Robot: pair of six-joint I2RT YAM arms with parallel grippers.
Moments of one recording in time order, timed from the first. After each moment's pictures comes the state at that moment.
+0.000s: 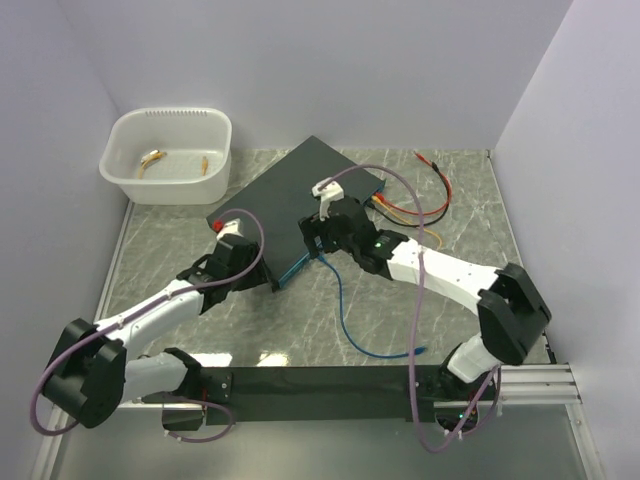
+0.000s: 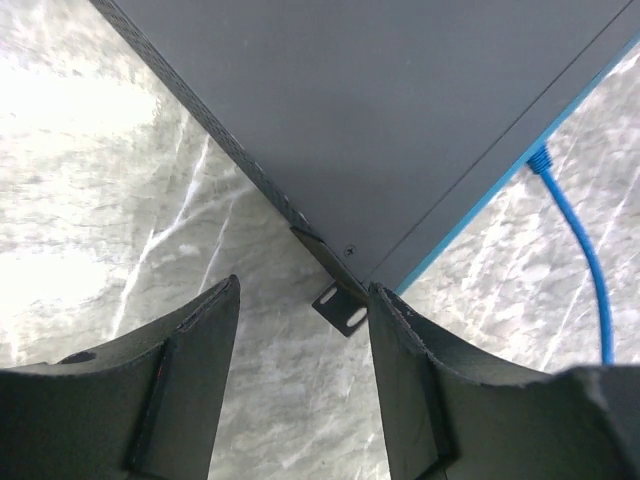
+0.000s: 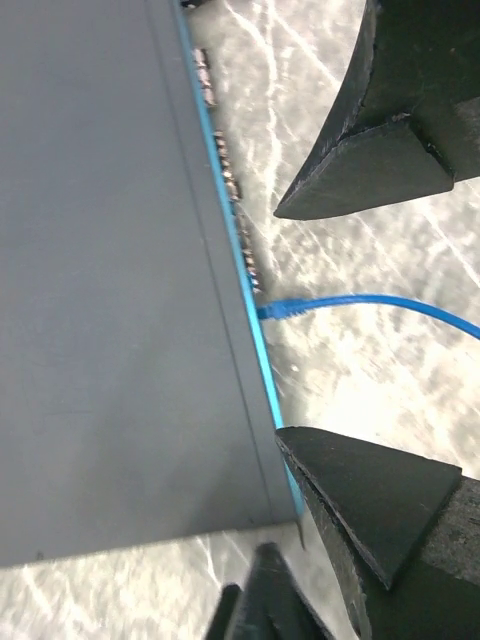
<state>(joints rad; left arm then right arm) -0.53 1.17 0.56 -0.18 -0.13 -0.73 0.80 1.56 1.08 -0.05 0.18 0.12</state>
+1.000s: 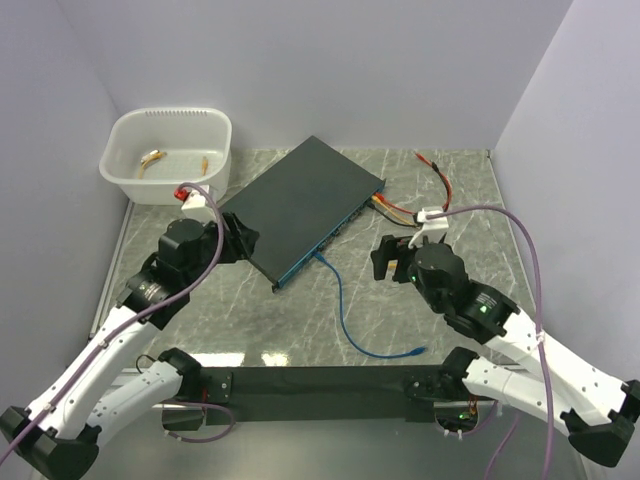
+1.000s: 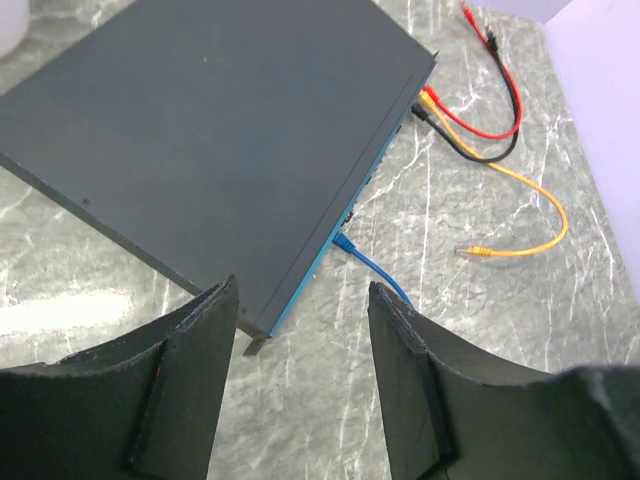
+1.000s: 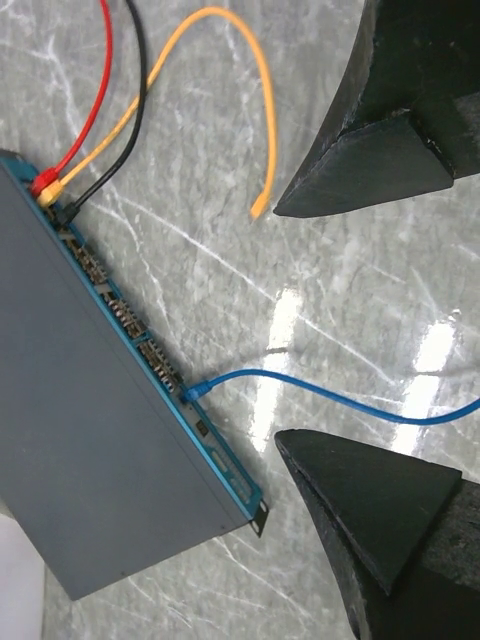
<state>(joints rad) -0.52 0.80 0.85 -0.39 -0.14 -0.52 0.82 0.76 0.80 -0.45 0.48 0.41</state>
